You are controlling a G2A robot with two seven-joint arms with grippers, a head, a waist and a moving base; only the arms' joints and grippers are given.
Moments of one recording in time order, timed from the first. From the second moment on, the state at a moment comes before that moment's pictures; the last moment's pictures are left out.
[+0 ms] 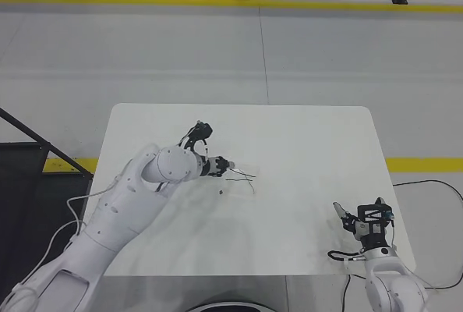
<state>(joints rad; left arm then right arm) 0.71 -1.21 -0.90 -1.33 0.32 0.34 -0.92 -1.73 -1.15 1.60 -1.80 -1.33 0.00 0.00</state>
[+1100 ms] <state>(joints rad) 0.66 -1.25 -0.85 -1.23 0.31 0.32 -0.91 -1.73 -1.15 1.60 -1.80 -1.33 0.00 0.00</state>
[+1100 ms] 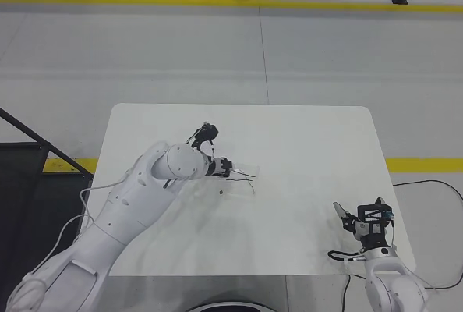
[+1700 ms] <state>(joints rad) 0.70 -1.24 -0.91 -1.29 0.32 0.31 -0.93 -1.73 -1.15 1.60 -1.80 -1.33 0.00 0.00</state>
